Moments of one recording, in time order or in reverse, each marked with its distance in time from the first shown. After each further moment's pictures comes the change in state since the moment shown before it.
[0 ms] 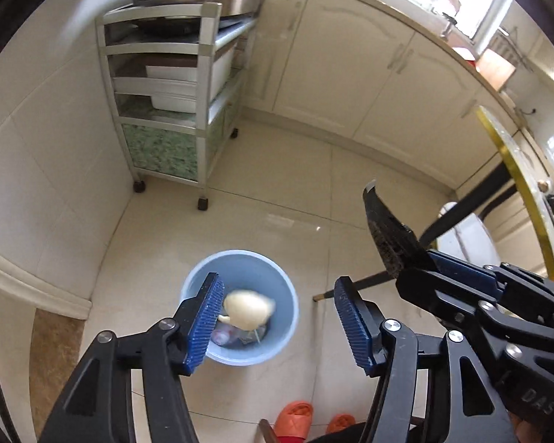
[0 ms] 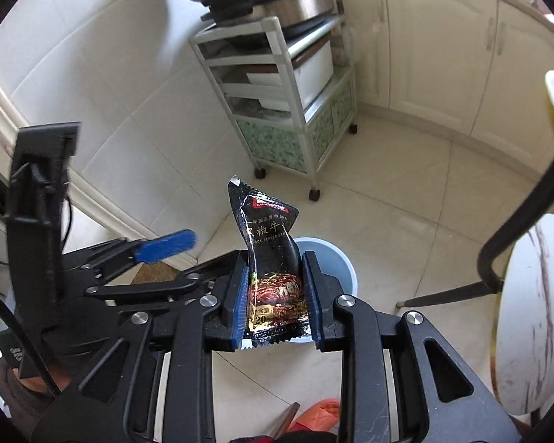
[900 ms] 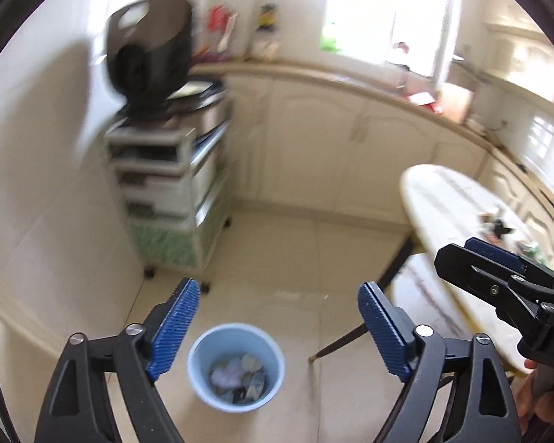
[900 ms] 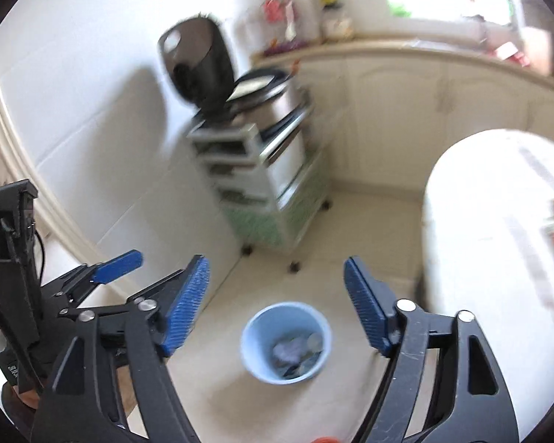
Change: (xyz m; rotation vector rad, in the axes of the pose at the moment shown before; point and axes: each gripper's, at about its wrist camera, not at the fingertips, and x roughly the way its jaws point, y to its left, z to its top) left arm -0.157 -0.161 -0.025 0.155 -0.335 0.024; right arm -0.185 -0.019 -0.017 0.070 -0.378 -0.111
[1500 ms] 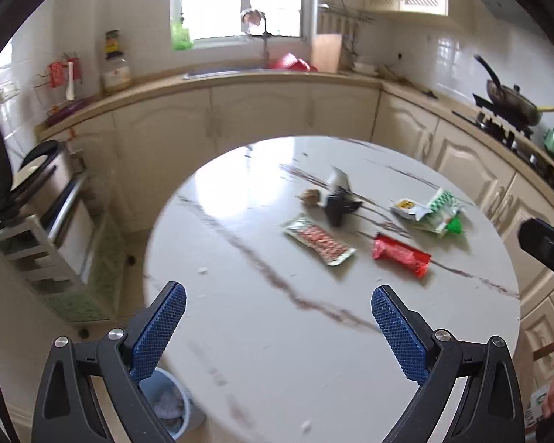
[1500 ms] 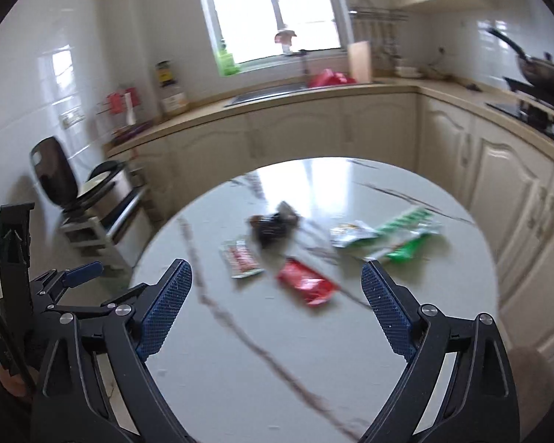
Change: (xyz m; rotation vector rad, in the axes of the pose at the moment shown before) left arm 0.070 -0.292 0.026 0.319 0.089 -0.205; right arm -0.211 -0.240 -0.039 0.291 -0.175 -0.435
